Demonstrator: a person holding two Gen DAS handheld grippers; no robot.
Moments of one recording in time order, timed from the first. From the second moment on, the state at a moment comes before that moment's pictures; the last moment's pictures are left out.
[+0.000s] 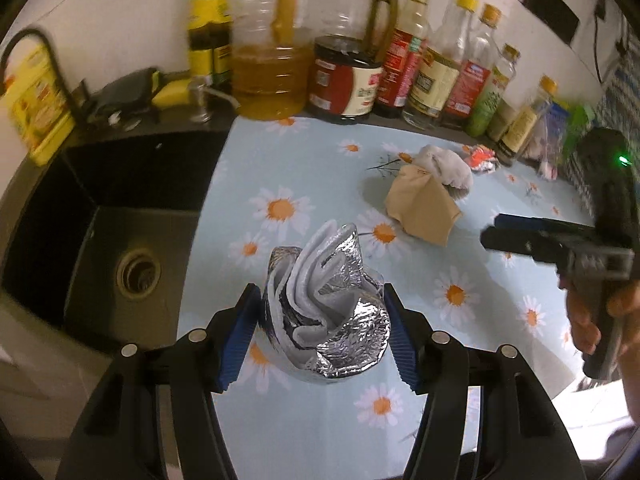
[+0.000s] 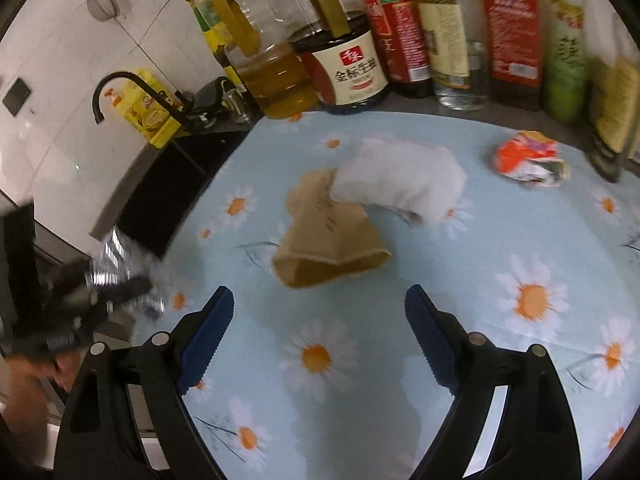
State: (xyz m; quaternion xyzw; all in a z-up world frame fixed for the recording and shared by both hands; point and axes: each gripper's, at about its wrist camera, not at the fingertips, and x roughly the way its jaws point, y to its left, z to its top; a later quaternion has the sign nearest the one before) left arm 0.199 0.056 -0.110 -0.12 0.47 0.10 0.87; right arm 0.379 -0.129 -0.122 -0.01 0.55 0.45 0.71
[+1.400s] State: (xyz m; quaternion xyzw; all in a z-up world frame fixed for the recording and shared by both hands) left arm 0.105 0.081 -0.128 -0.21 0.45 0.13 0.86; right arm 0.359 -0.064 -0.138 -0.11 0.53 0.42 0.73
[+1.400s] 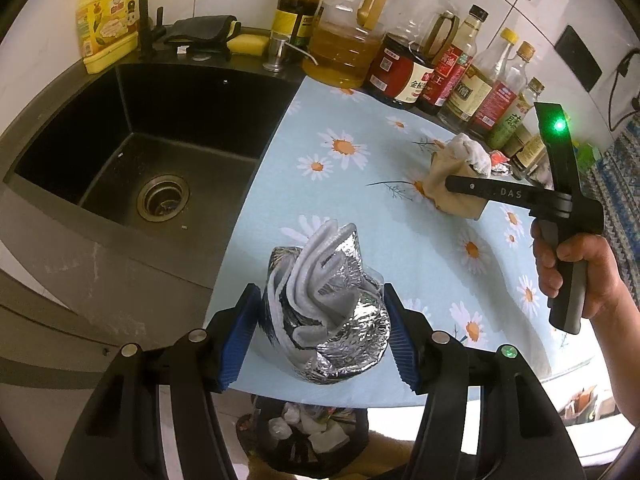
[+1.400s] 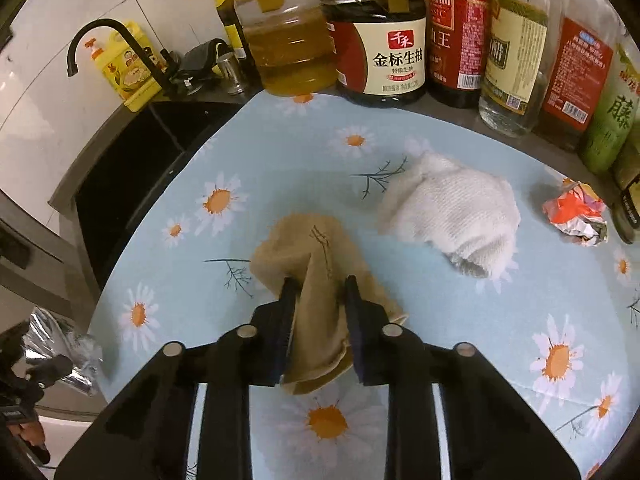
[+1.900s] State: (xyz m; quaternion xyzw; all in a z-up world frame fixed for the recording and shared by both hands) left arm 0.096 0.092 -0.128 -0.21 0.45 0.07 0.87; right arm 0.302 -0.090 -0.093 -0.07 0.51 0.40 0.75
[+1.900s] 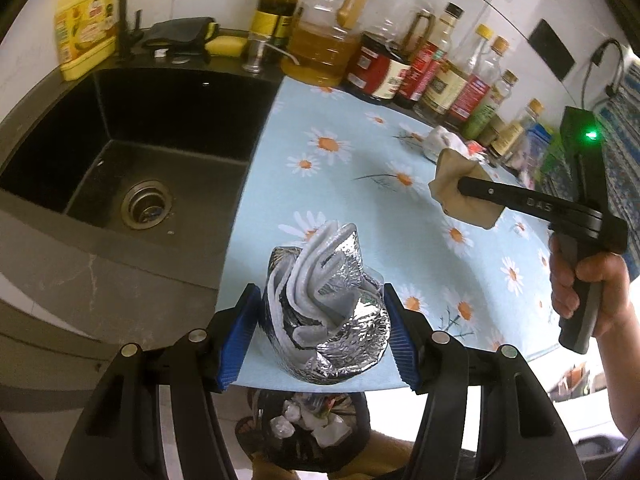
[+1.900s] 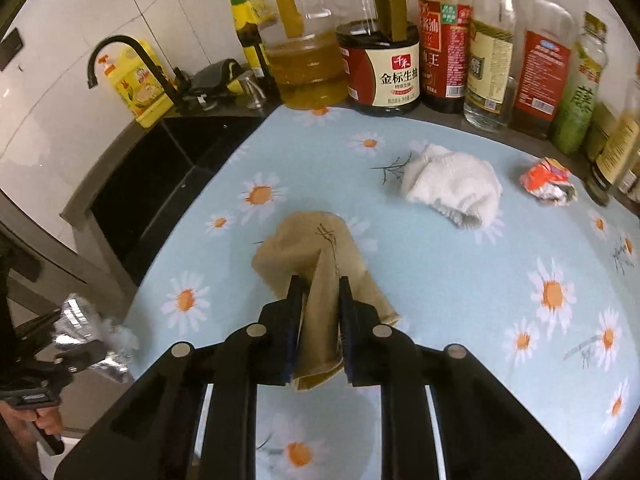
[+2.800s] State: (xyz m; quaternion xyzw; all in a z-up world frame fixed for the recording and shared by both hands) left arm 0.063 0.029 -0.147 -0.14 0.50 -0.10 0.85; right arm 0.137 -0.172 -0.080 0.03 0.51 0.35 0.79
